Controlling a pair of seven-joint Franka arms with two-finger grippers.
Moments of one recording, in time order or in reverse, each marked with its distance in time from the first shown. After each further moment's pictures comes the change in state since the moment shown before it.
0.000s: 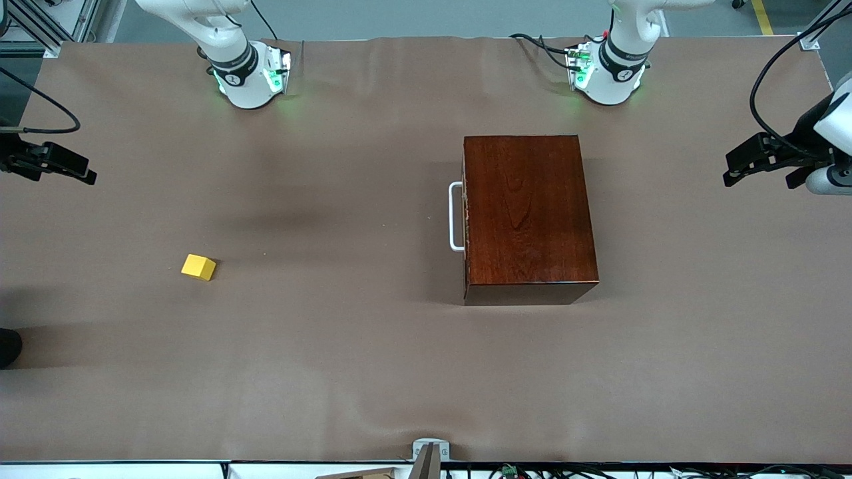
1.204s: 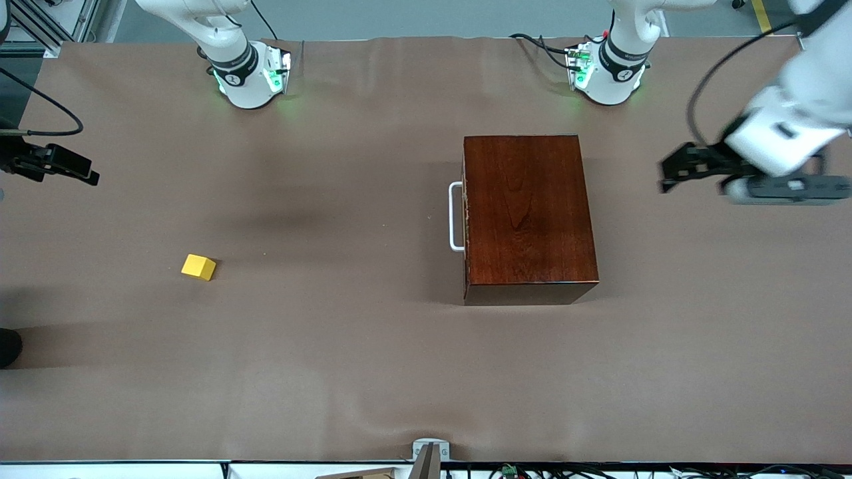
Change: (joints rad) left arm -0.090 0.061 -0.124 0.013 -0.029 0.043 -0.251; right arm 0.000 0.004 0.000 -0.007 0.000 0.000 0.000
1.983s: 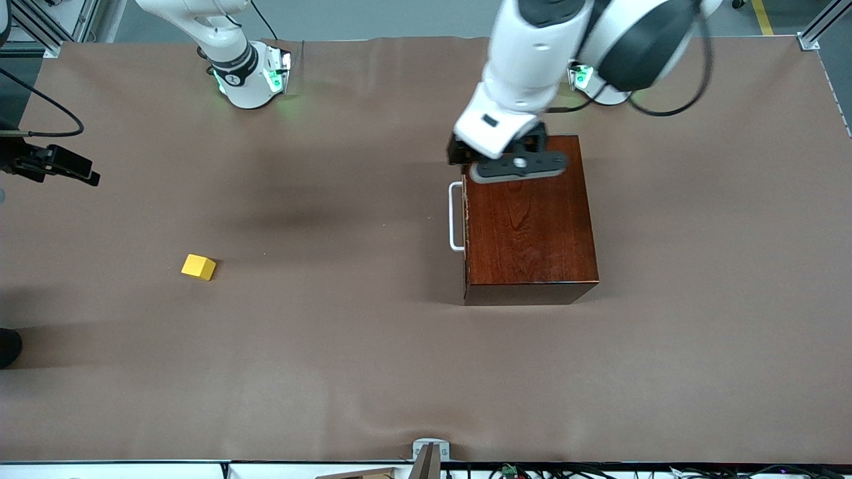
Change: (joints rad) left arm -0.424 0.212 -0.042 0.123 0.034 0.070 -0.583; right arm 0.000 0.002 0.000 -0.001 0.000 0.001 0.000
